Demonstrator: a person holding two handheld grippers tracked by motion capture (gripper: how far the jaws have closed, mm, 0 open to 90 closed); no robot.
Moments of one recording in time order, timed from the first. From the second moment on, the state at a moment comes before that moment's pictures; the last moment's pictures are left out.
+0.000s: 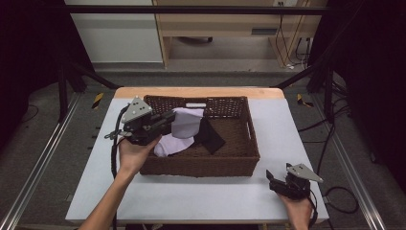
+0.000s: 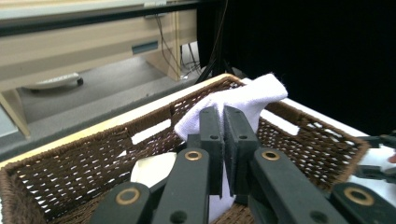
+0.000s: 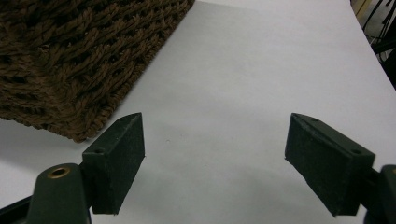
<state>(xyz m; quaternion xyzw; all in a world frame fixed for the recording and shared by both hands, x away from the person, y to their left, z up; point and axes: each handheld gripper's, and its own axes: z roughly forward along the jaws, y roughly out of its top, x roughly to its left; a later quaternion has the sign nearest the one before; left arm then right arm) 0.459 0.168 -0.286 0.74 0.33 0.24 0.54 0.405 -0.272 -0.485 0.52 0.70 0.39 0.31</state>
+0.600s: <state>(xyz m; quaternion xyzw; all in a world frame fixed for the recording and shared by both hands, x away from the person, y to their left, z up) 0.395 0.198 -0.276 0.74 0.29 0.23 0.57 0.405 -0.272 -0.485 0.52 0.70 0.39 0.31</state>
